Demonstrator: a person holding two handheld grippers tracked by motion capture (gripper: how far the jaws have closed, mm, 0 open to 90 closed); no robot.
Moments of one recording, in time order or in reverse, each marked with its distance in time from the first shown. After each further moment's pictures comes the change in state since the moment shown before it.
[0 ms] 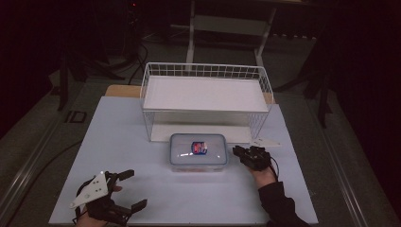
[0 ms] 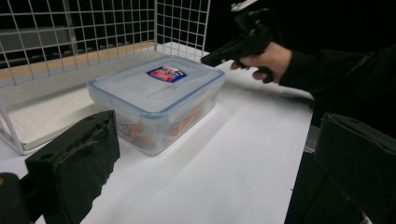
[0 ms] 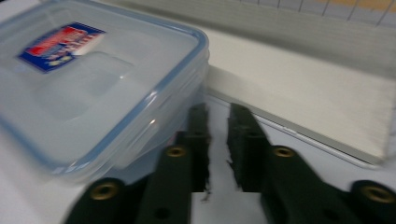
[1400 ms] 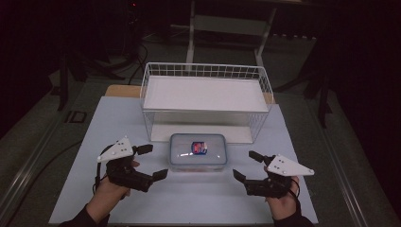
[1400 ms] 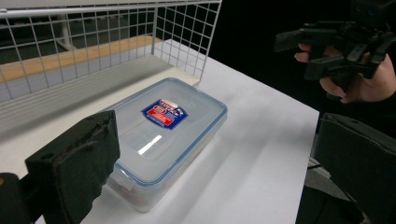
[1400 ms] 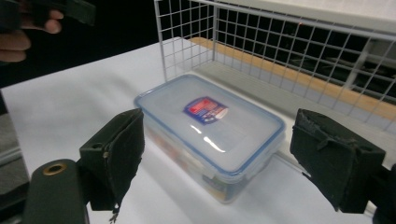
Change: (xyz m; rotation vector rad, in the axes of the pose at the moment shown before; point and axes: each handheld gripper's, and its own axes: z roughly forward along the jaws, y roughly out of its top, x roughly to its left) left arm 0.017 0.085 0.053 0.103 -0.033 -0.098; right arm 0.070 0.020 -0.108 -0.216 0.136 -0.168
